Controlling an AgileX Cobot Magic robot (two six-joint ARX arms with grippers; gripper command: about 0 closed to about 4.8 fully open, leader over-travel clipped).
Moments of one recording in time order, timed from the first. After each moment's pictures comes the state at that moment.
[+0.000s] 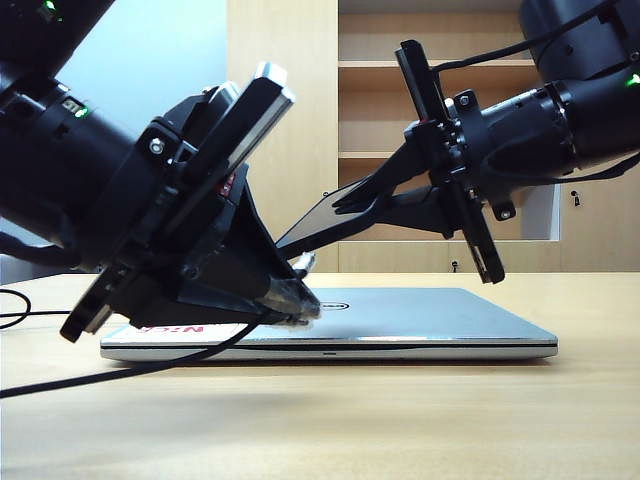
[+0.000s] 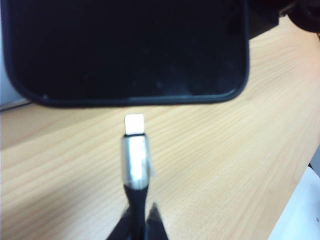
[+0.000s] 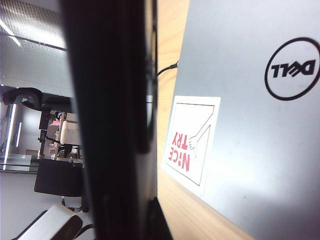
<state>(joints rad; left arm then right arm) -0.91 1.30 0.38 0.41 0.12 -0.65 0.48 1.50 0.59 0.58 -0.61 0.97</state>
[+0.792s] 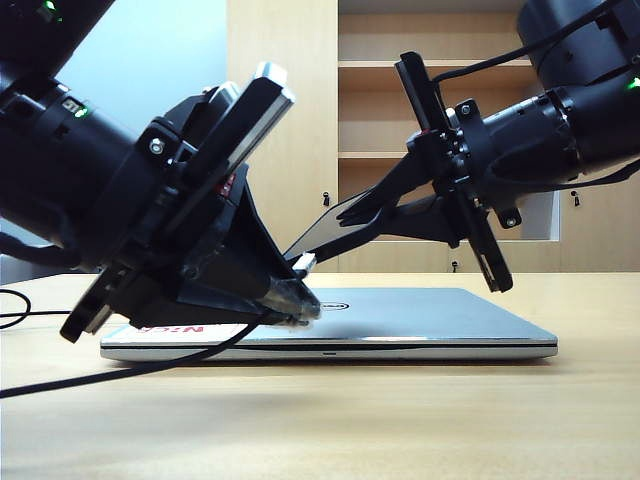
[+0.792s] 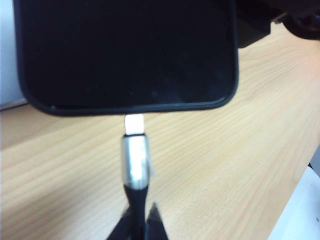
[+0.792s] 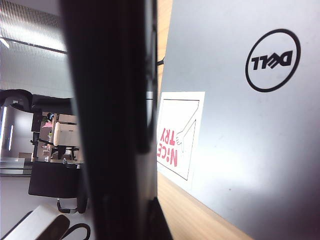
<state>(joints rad) -0.91 1.30 0.38 0.41 0.12 -0.65 0.48 1.50 0.59 0.53 -0.60 0.97</state>
